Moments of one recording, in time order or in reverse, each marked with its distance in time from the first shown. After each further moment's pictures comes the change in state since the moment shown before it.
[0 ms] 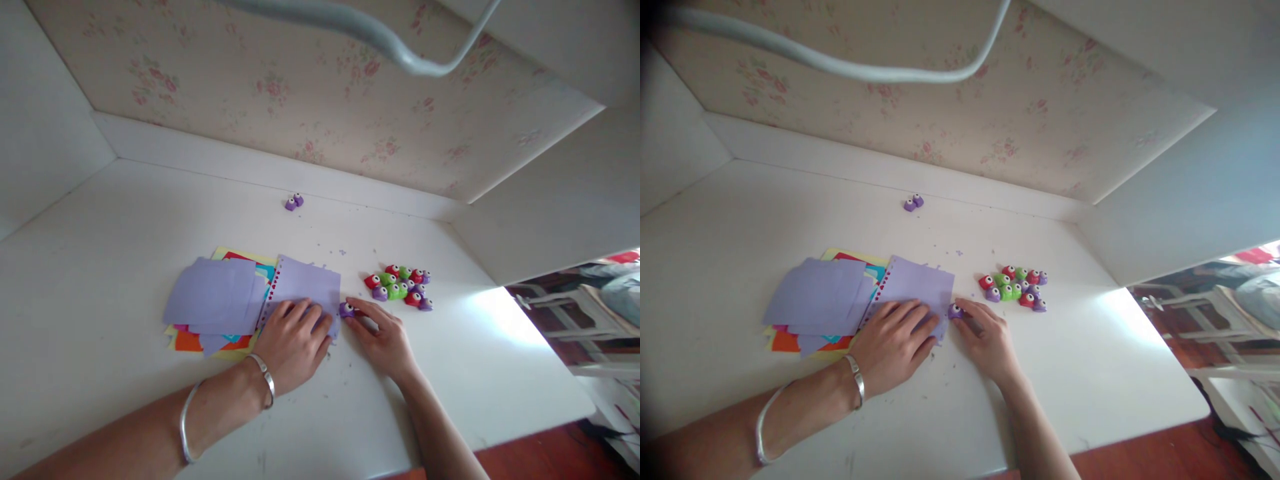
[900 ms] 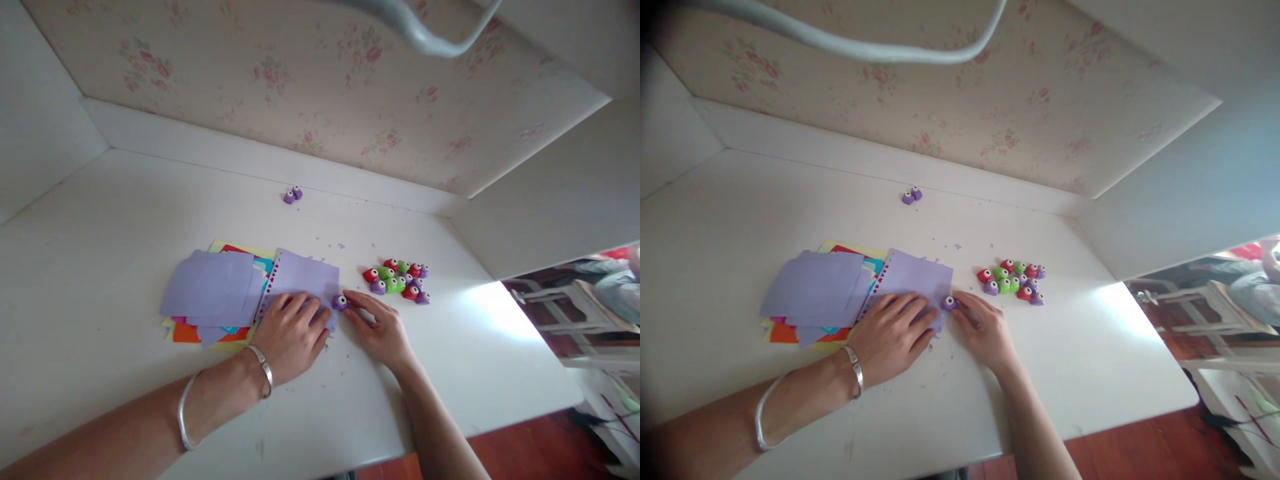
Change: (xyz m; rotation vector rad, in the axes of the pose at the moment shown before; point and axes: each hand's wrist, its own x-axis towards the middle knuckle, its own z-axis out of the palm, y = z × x) left_hand 0.002 0.001 -0.004 0.003 -0.016 0.003; right_hand 0.003 -0.001 -0.001 0.009 -0.034 -0.039
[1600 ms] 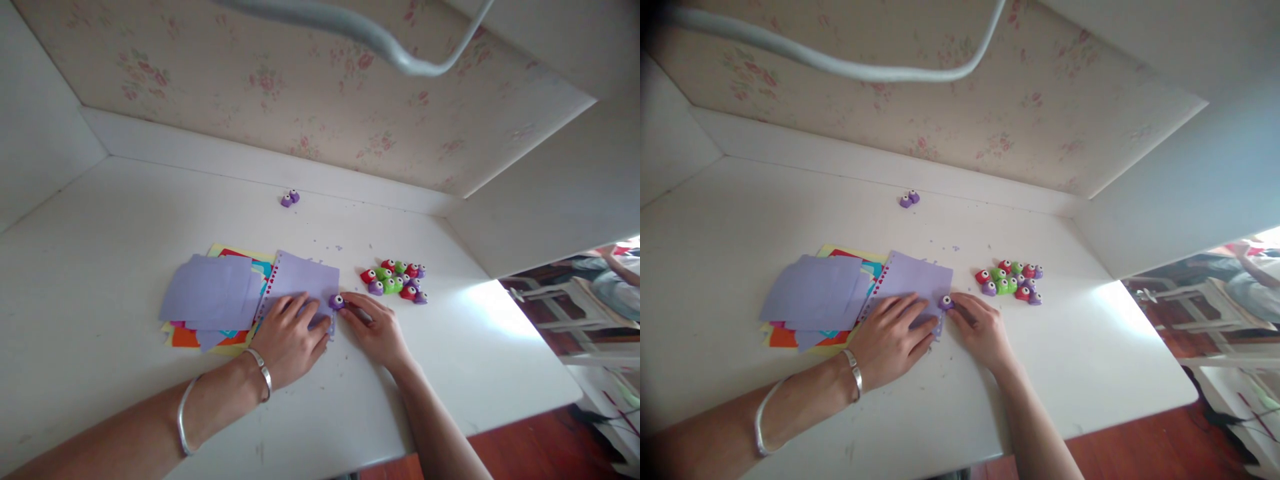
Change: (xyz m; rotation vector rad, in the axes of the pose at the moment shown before) left_hand -0.004 -0.002 0.005 -0.007 0.037 0.034; right_hand 0.005 -0.009 0.002 -0.005 0.020 0.006
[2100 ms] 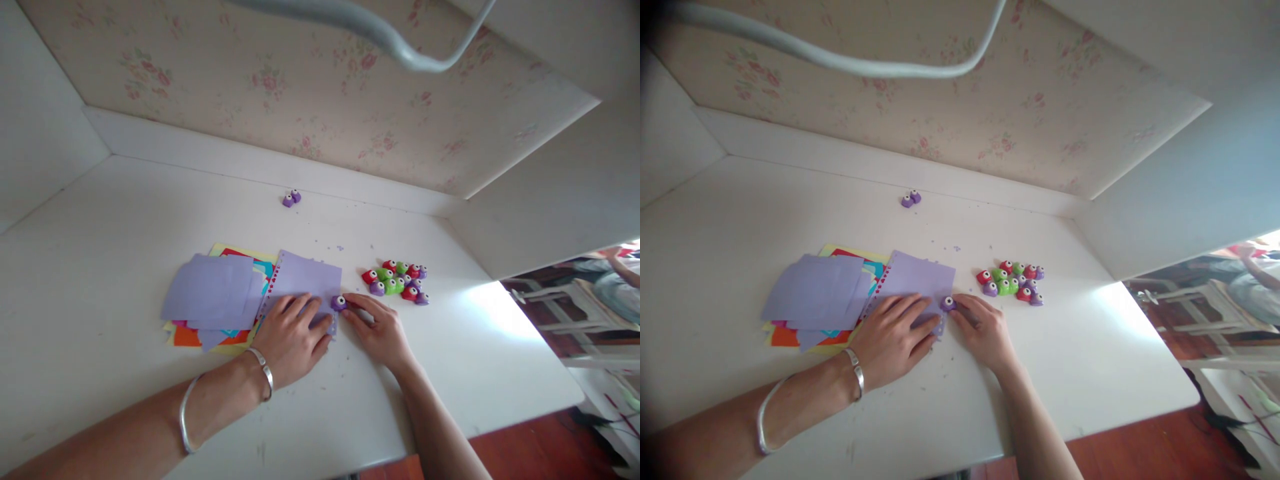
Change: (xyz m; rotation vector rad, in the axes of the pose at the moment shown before) left_hand 0.002 0.000 -0.004 -0.025 -0.037 -0.016; right_hand -0.002 0.004 -0.003 -0.019 -0.022 0.000
